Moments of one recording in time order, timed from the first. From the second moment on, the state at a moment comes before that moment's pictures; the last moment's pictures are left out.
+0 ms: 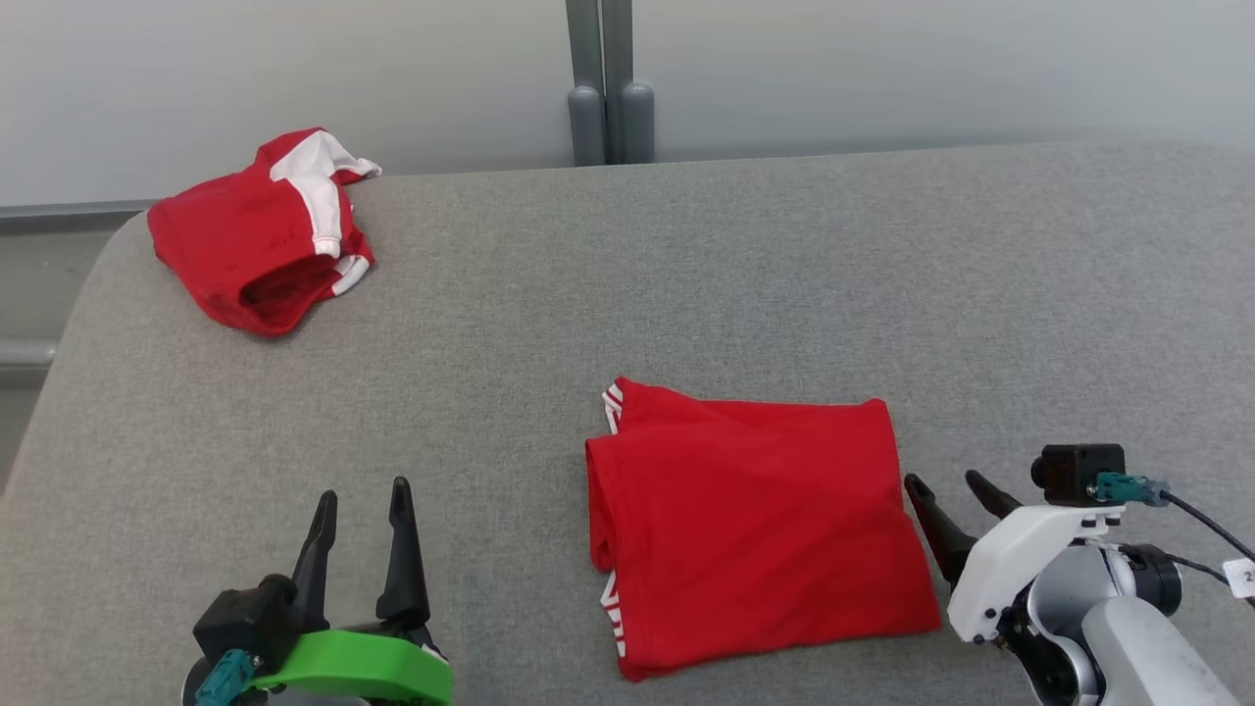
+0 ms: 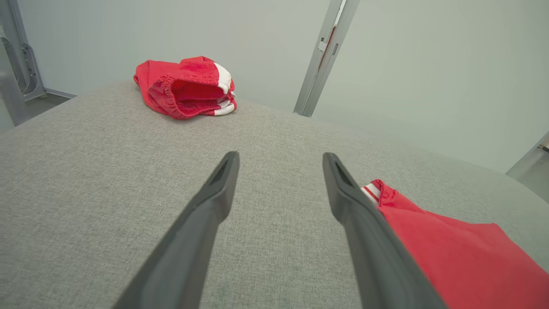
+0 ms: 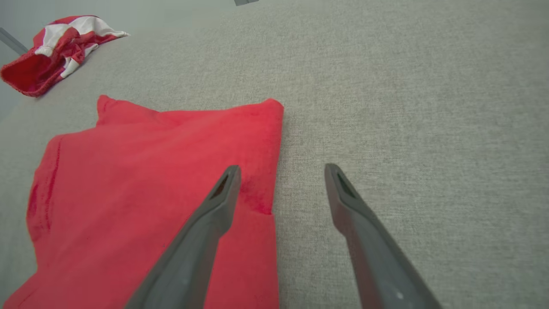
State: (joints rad) left arm 0.00 0.05 -0.15 0.20 -0.42 0.00 -0.26; right arm -0.17 -0.22 0.17 0.34 0.48 0.13 0.15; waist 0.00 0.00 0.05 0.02
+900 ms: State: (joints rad) left arm -0.04 0.05 -0.13 0.19 -0.41 0.00 -0.26; right arm -0.43 -0.29 0.39 0.64 0.63 0.13 0.06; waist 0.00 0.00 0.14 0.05
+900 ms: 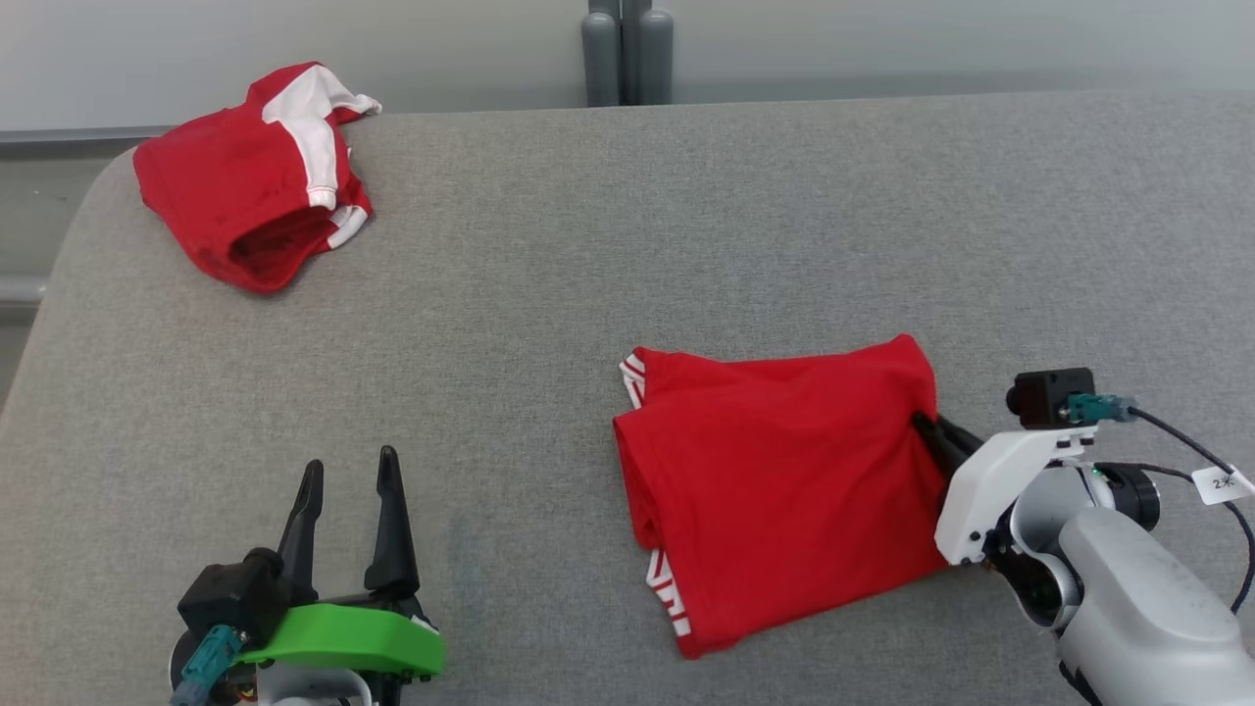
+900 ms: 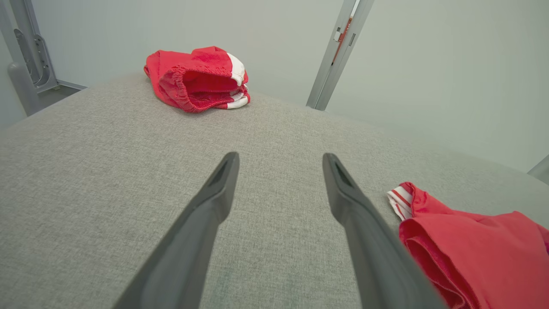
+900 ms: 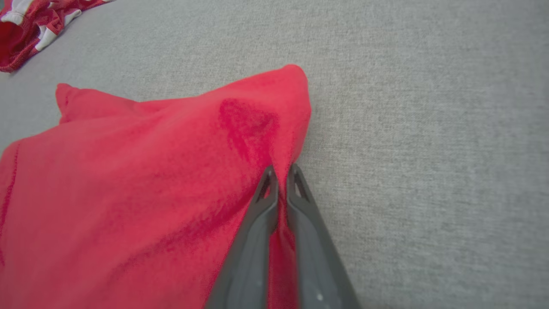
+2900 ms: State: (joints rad) left arm -0.18 0.16 -0.19 -0.05 -0.27 -0.01 -0.19; right arm -1.19 -0.46 0.30 1.22 0.45 0.13 -0.26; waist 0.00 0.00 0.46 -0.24
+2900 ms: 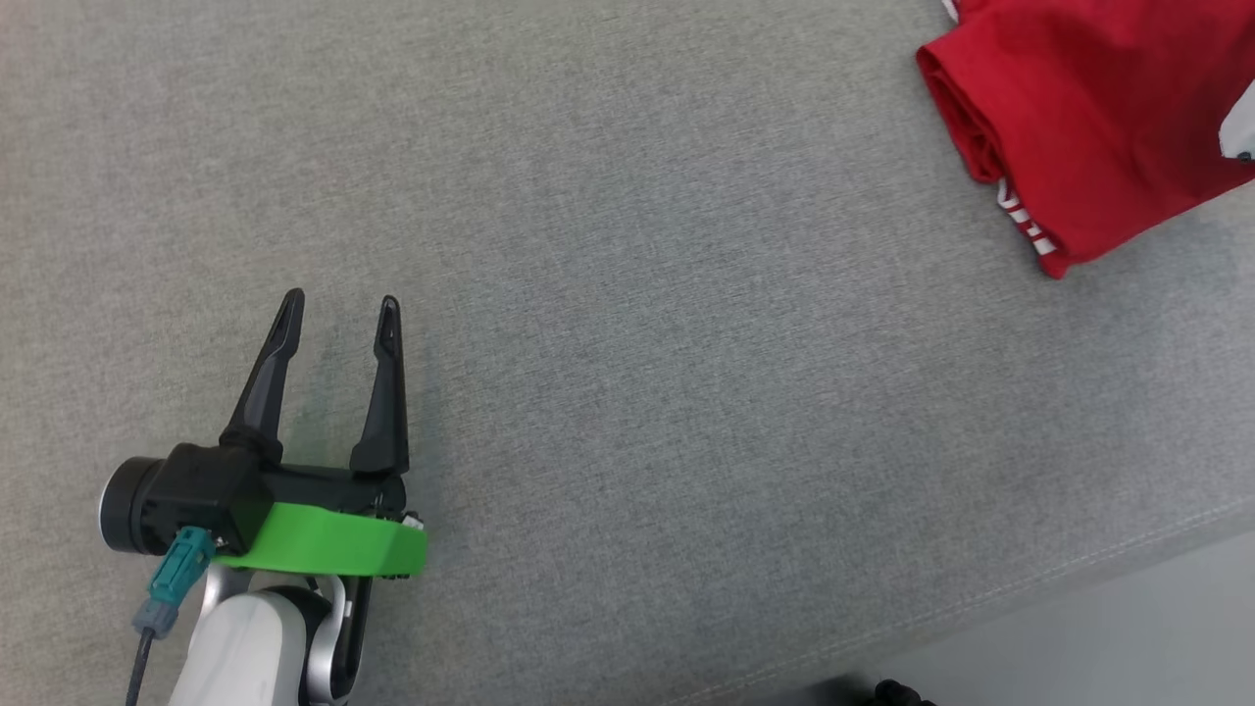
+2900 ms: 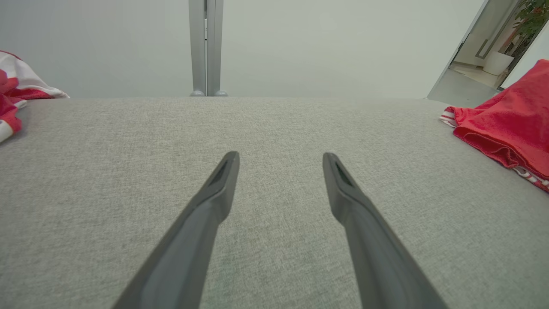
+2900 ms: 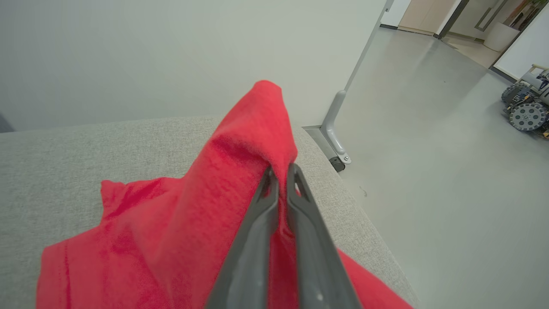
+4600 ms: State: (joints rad) left arm 0.01 0.05 -0.08 0.17 -0.36 0.00 -0.26; right arm -0.21 -0.10 0.07 0.26 0.21 0.13 -0.26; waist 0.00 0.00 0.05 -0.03
